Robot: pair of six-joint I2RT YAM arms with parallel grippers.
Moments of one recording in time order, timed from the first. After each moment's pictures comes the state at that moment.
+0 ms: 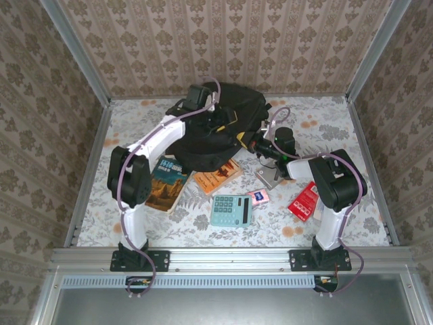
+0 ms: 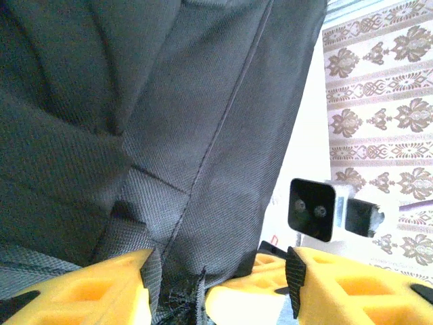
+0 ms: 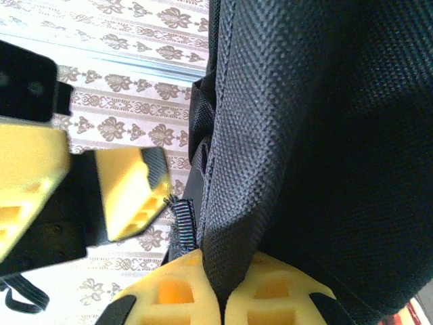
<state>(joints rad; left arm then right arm) -0.53 1.98 1.73 -0.47 0.49 -0.75 0.29 1.87 0.83 0.88 -0.62 1.22</state>
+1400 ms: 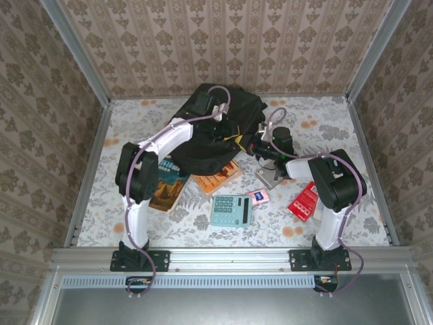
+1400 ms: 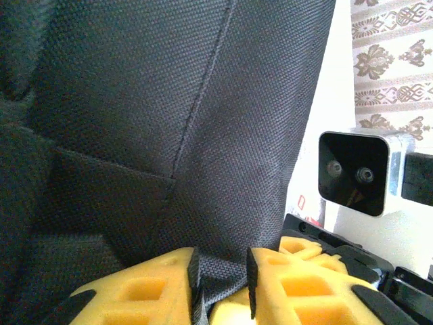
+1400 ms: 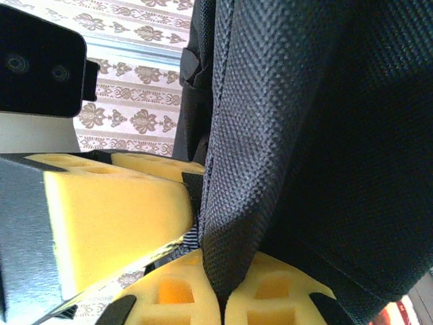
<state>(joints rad) -0.57 2.06 1.71 -0.49 0.57 -0.65 0.30 1.87 0.84 0.79 -0.64 1.18</state>
